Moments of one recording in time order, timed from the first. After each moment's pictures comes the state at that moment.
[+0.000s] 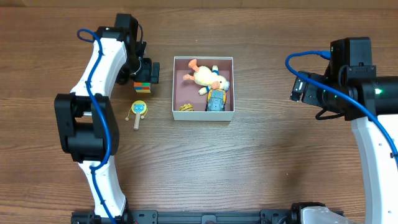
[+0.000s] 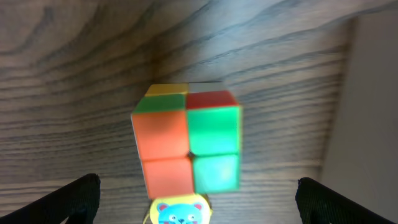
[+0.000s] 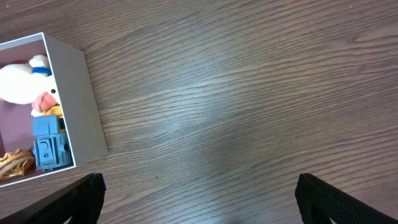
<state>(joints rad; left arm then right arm) -0.06 2.15 1.77 -1.11 0.05 -0.05 0.06 1.37 1.56 -1.33 0.10 0.30</state>
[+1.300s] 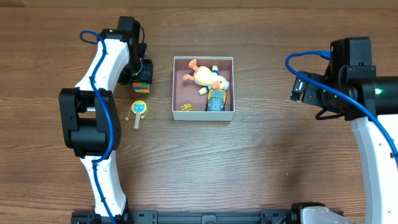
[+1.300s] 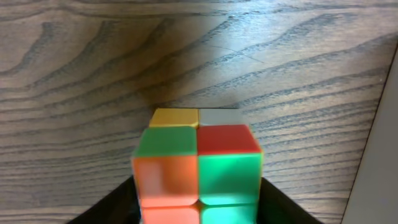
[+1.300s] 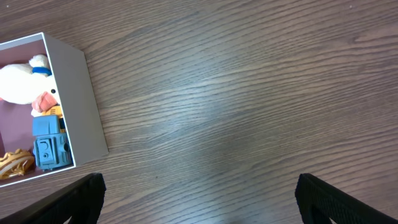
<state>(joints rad) -0.06 2.19 1.77 -1.05 0.02 -0.05 0.06 1.37 1.56 -1.33 0.10 0.30</state>
